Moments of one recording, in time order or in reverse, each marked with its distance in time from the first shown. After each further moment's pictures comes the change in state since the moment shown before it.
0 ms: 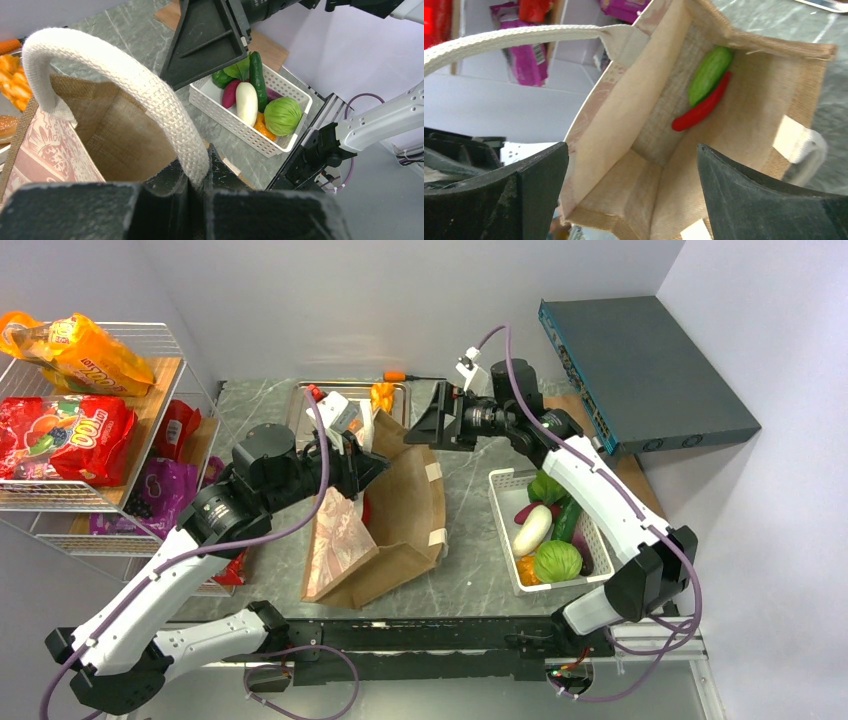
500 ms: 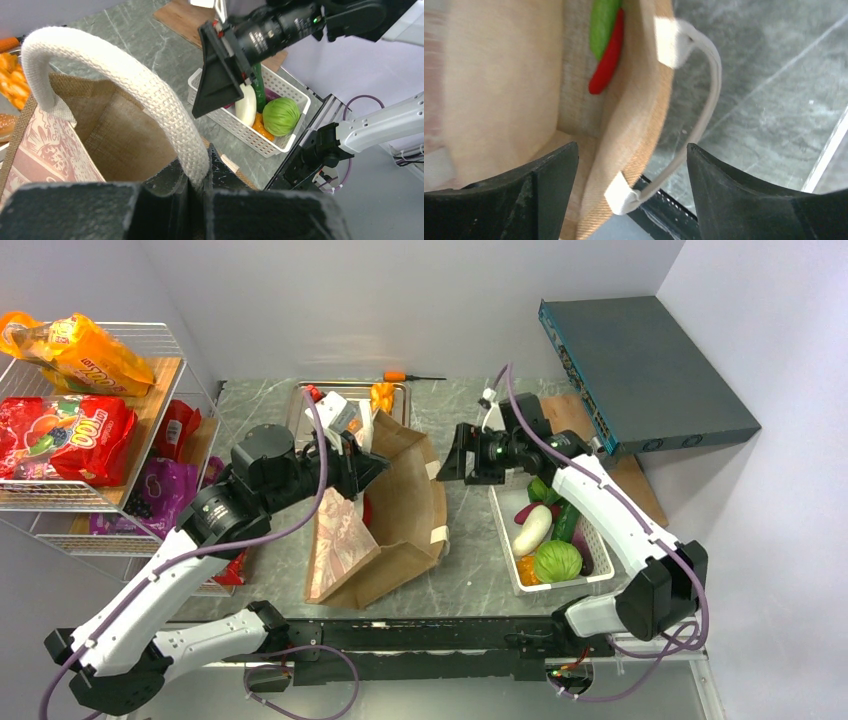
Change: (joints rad) left arm 0.000 -0.003 0.000 0.000 -0.002 -0.009; right arm -0.047 -0.110 -0.176 -0.238 0.209 -0.164
